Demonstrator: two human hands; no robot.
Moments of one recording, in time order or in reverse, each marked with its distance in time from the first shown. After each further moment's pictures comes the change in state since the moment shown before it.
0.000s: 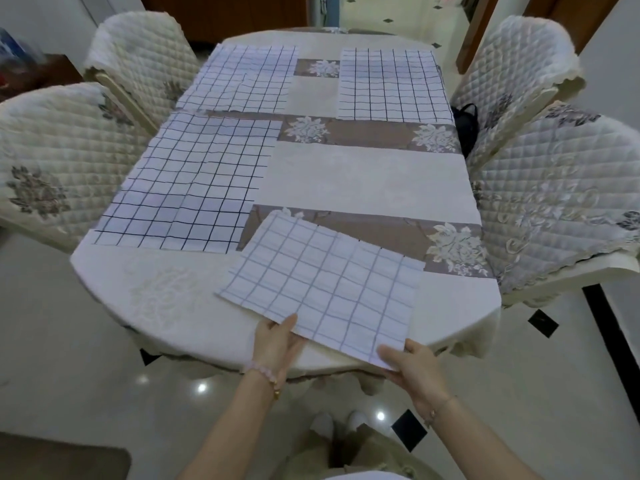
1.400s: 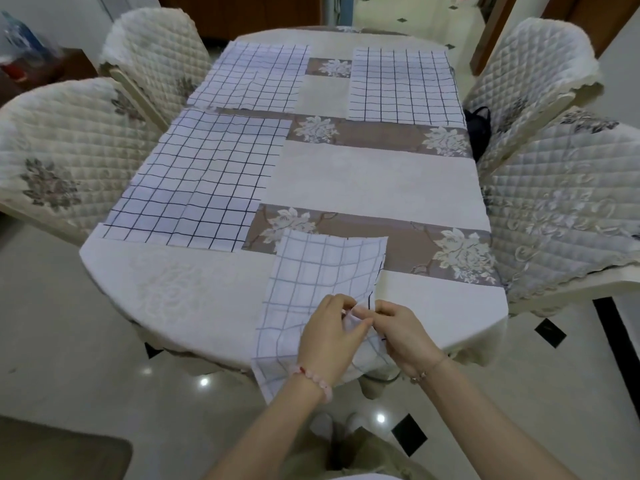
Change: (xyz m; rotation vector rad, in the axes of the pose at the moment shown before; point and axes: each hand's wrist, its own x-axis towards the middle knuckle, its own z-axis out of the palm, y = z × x) left_hand -0.066 0.017 0.066 0.950 -0.105 0.696; right_hand 0.021 -0.048 0.027 -0.038 -0.293 -0.190
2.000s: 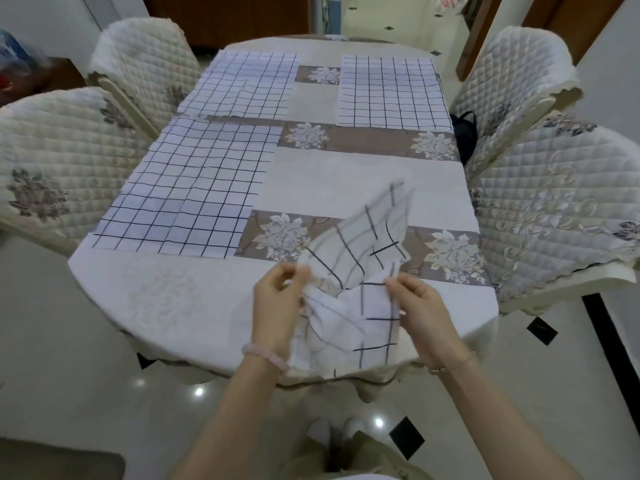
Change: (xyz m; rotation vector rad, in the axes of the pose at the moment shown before) left_hand 0.022 0.013 -0.055 -0.727 0.252 -0.154; right_hand -0.023 -0.043 -0.013 0.040 0.143 -0.241
